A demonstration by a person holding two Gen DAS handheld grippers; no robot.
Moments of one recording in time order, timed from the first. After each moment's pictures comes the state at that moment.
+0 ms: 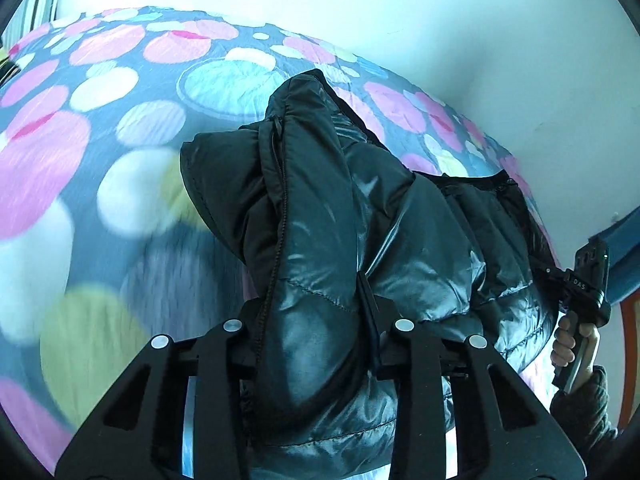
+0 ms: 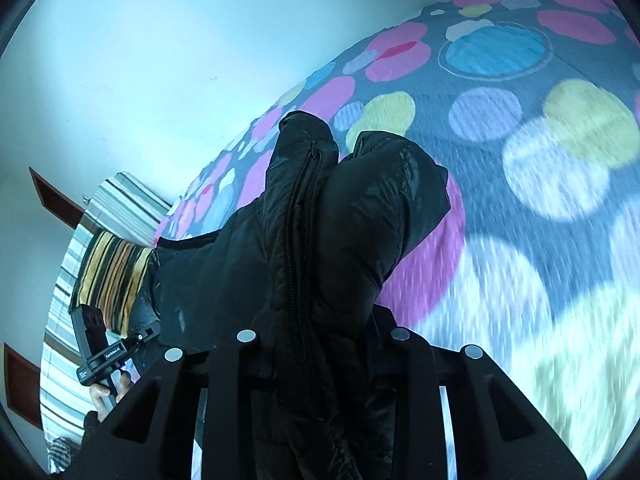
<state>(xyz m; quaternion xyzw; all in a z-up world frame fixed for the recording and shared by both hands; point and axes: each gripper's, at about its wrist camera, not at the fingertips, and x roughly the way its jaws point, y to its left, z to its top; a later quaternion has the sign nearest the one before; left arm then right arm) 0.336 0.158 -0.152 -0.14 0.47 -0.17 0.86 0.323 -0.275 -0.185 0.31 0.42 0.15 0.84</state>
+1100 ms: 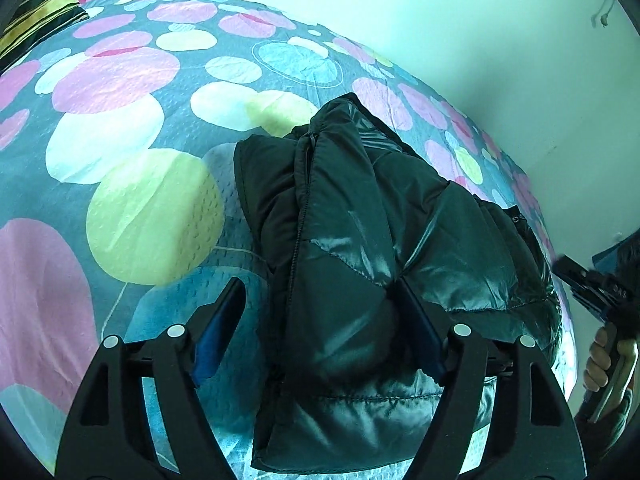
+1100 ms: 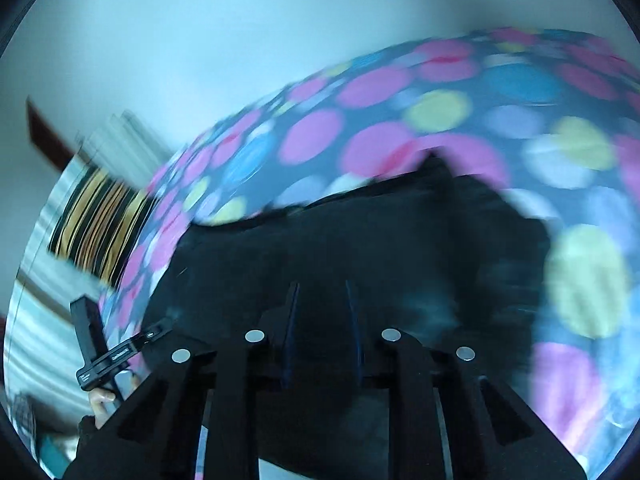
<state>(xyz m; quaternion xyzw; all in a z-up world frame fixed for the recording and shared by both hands) 0.247 0.193 -0.174 -0.19 0.46 -0.11 0.86 0.275 -0.150 -0.126 0.19 0.45 0.16 0.86</state>
